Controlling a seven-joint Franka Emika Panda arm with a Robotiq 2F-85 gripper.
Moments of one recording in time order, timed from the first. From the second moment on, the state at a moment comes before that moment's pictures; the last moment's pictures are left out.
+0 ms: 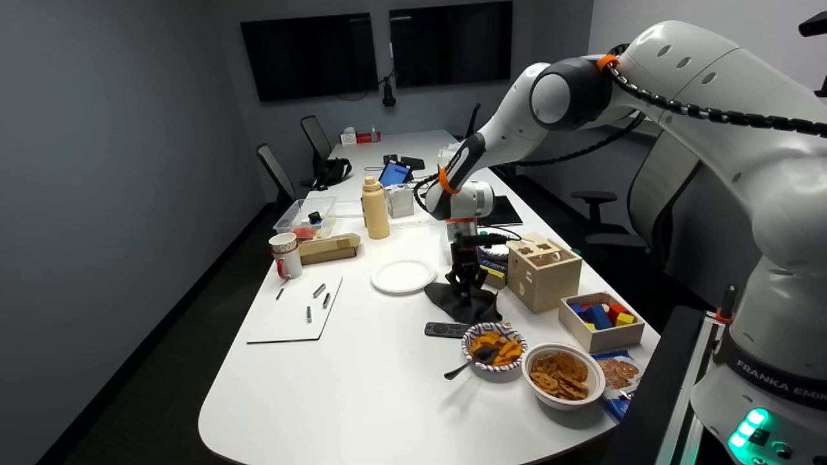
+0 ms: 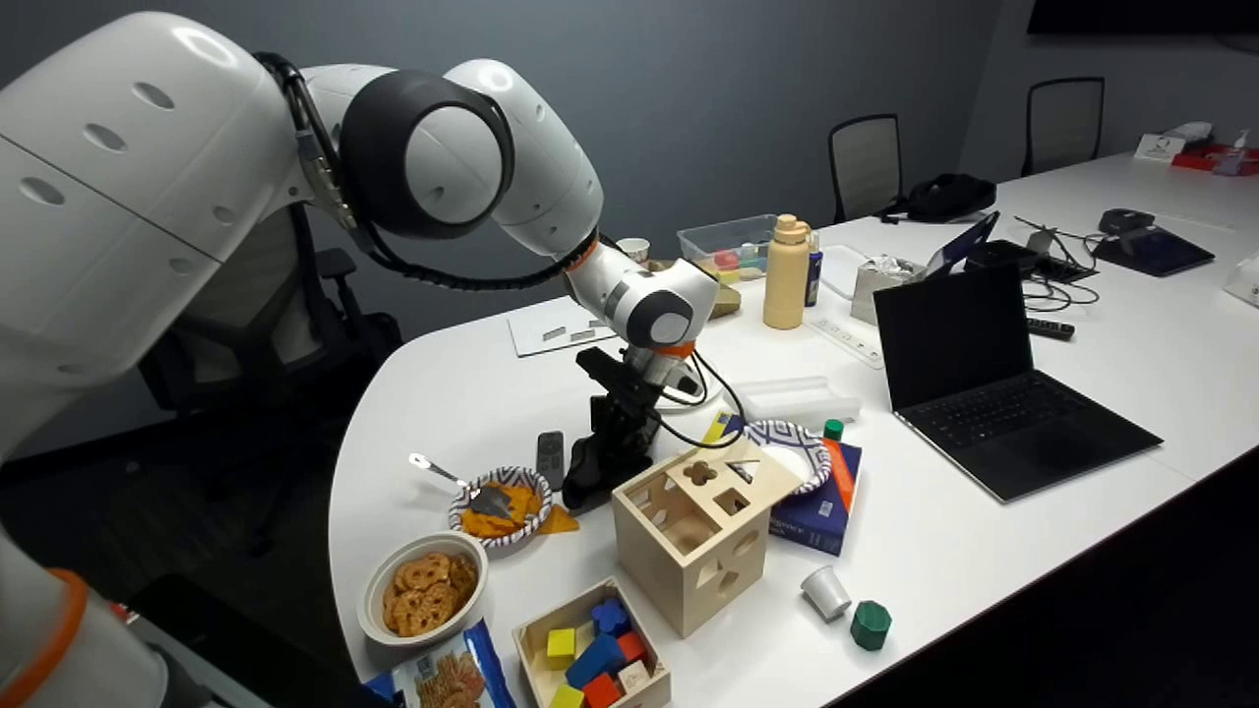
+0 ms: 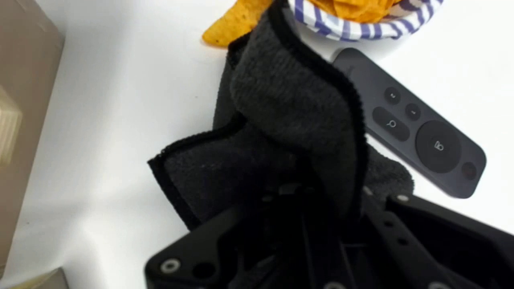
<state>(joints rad) -0.23 0.96 0.01 -1.52 0.25 2.00 -0.07</state>
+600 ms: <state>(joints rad) -0.23 0.94 -0.07 -1.56 0.23 1.91 -0.01</state>
